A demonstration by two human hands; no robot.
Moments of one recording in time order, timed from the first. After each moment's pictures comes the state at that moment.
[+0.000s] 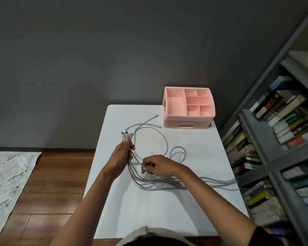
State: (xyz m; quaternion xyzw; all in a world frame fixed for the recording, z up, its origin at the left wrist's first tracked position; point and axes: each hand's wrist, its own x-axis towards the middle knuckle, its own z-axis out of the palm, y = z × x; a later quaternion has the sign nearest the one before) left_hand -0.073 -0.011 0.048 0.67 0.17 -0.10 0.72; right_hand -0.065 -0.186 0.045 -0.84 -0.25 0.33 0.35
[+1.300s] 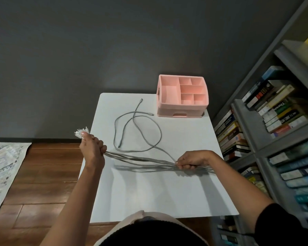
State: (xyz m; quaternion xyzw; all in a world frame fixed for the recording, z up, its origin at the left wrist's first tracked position) left_hand -0.088 0.020 0.038 0.46 0.35 0.16 0.80; right_hand -0.061 -0.310 0.014 -0.75 -0.04 0.56 0.34
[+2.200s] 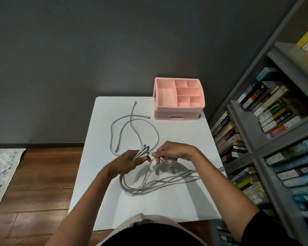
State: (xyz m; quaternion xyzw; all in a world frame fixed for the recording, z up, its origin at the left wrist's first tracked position) left_hand -0.100 -0.033 0.047 0.79 -0.07 -0.30 0.53; right_hand -0.052 -0.244 0.066 -0.79 -0.11 0.44 0.41
